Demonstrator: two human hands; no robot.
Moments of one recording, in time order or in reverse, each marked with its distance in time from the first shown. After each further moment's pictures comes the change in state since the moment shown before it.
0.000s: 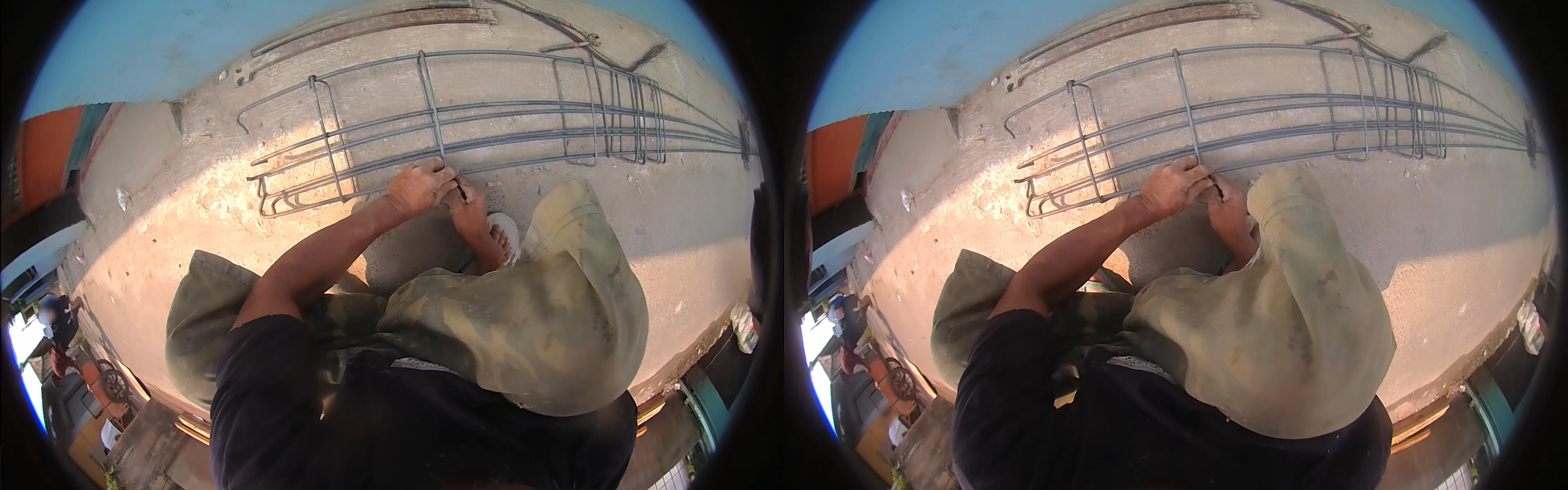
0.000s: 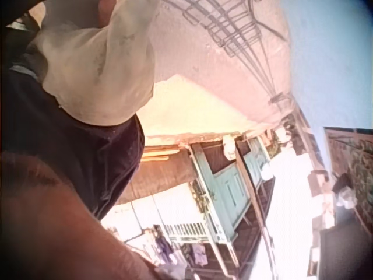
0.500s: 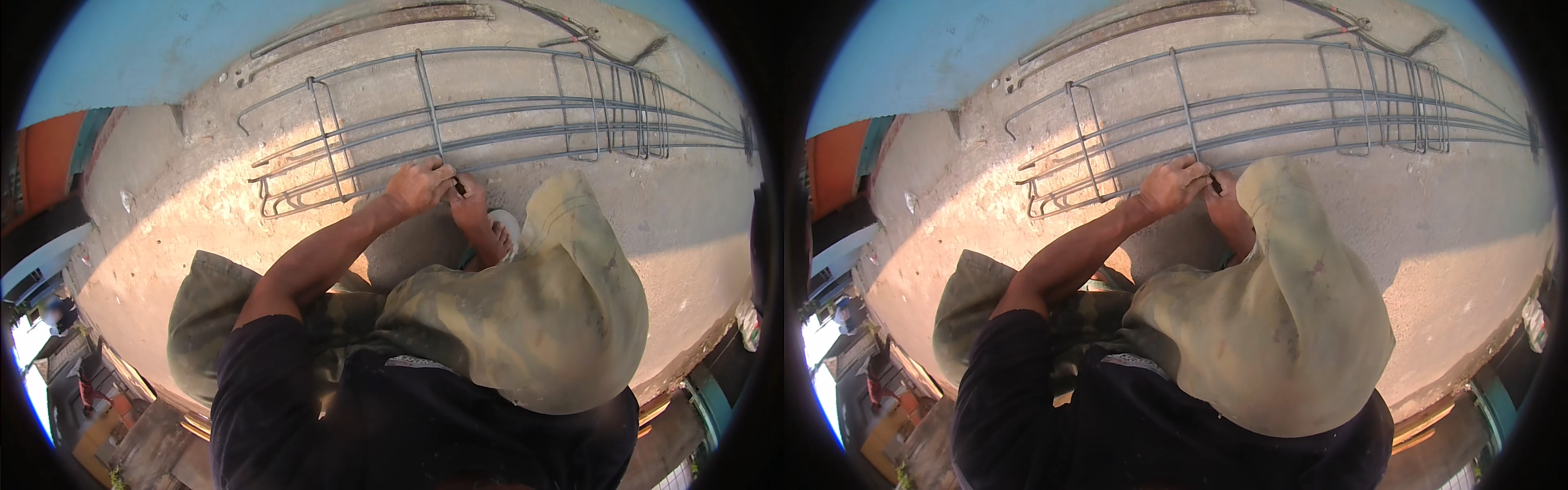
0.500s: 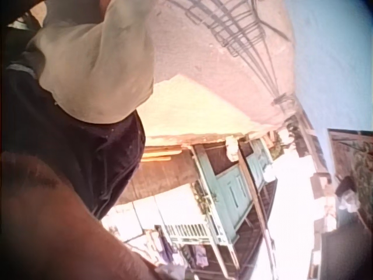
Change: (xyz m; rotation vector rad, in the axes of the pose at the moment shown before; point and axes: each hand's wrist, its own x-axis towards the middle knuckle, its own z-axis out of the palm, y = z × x) left_hand -0.003 0.000 0.001 0.009 0.037 -0.011; right_hand 0.004 0.005 0.005 -0.160 0.017 -0.089
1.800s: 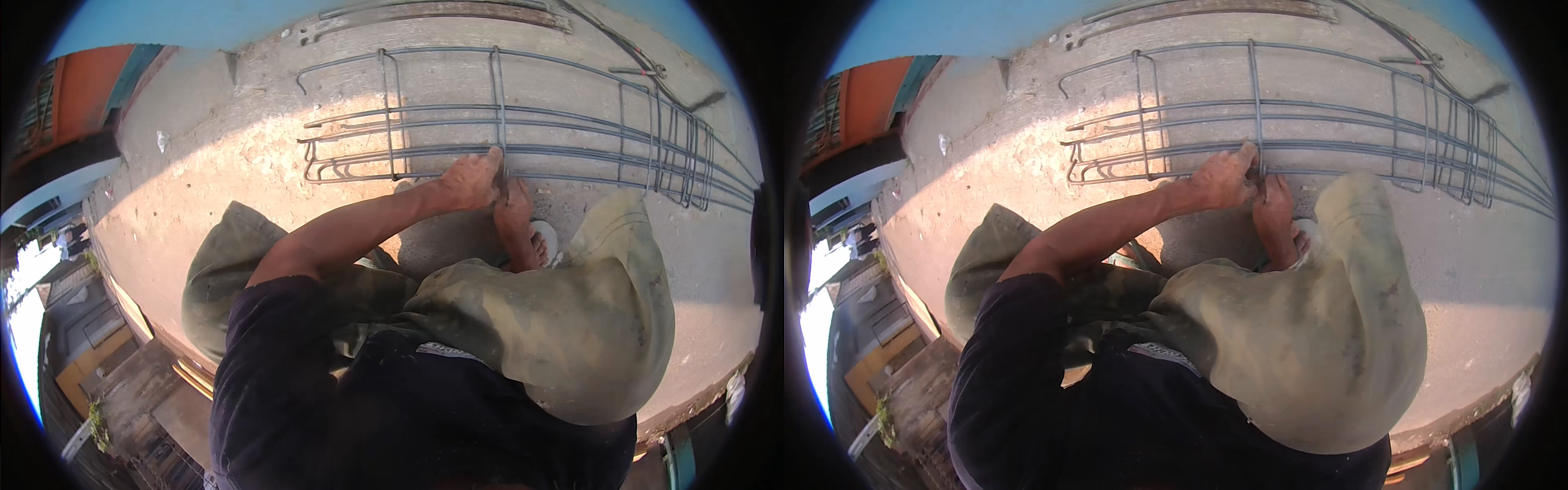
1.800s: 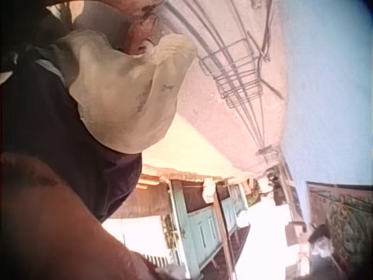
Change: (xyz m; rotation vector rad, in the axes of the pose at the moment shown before) left_hand 0.010 0.006 -0.022 -0.176 -0.320 -0.448; right_hand 0.004 -0.004 0.002 -0.248 -0.037 -0.258
